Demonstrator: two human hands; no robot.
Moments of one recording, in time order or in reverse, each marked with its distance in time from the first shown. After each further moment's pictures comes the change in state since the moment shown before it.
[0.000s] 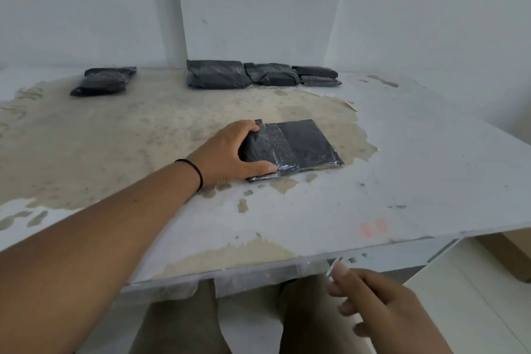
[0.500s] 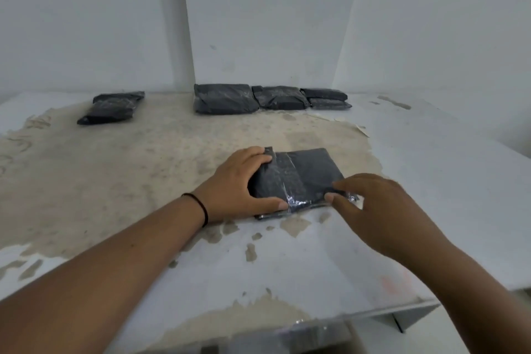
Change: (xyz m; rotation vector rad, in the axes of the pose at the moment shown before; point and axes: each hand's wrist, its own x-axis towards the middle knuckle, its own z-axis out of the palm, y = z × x) left_hand 0.011 -0.007 -0.002 0.105 -0.037 0.035; right_hand 0.119 -0.097 -0.009 -0.839 0.128 -0.679
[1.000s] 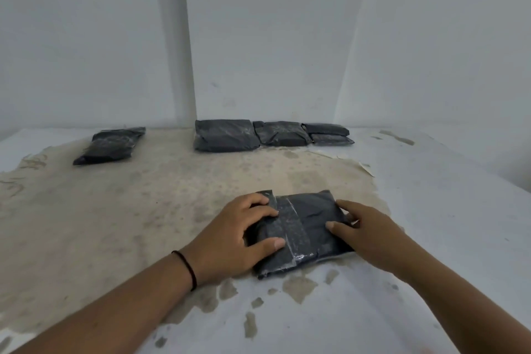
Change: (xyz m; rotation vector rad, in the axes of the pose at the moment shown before) left_hand 0.003 -0.007 0.003 -0.150 0.137 0.054; right_hand 0.064 0.020 0.014 0.210 -0.200 0.232
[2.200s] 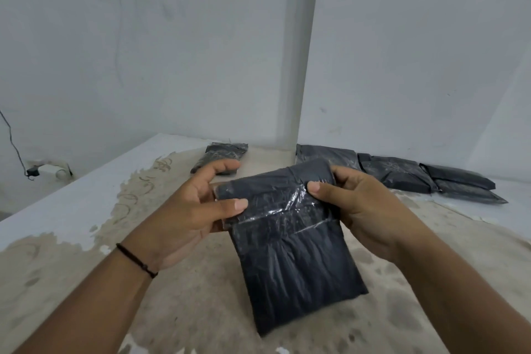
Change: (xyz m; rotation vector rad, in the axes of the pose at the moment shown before) left_hand -0.065 -0.058 -0.156 -0.978 0.391 -0.372; right_hand 0.082 -0.174 0.056 1.037 -0.538 -0.473
